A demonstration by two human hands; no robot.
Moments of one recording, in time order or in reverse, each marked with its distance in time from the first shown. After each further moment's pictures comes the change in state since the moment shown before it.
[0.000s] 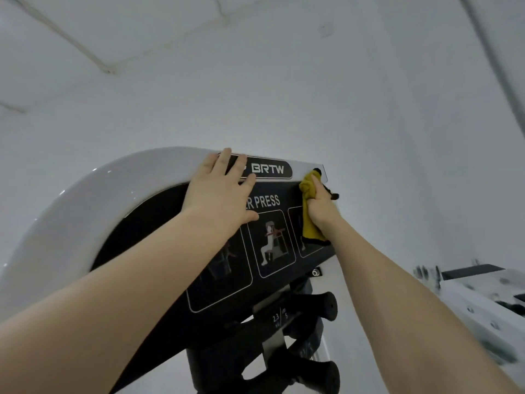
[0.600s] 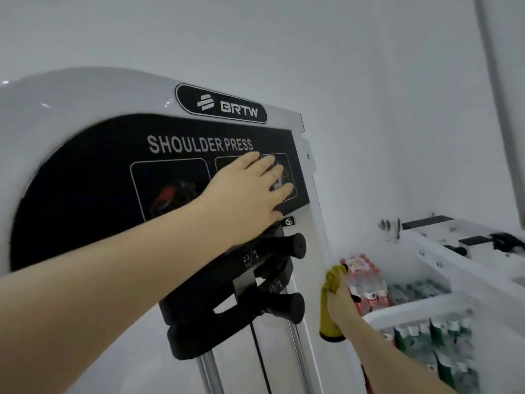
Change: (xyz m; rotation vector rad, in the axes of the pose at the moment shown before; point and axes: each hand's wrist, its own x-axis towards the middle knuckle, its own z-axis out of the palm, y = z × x) left_hand -0.031 0.075 0.005 -0.069 0.057 0.443; right_hand -0.205 0.200 -0.035 -0.184 0.179 0.449
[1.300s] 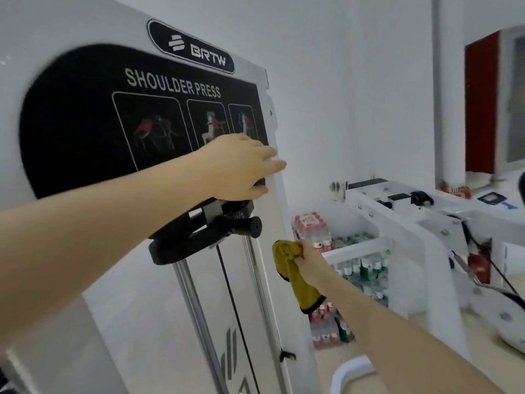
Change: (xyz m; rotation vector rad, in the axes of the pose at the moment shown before) left_hand -0.018 0.032 -0.006 -0.145 0.160 0.258; right_hand -0.114 -0.063 -0.076 -0.410 -0.384 0.157
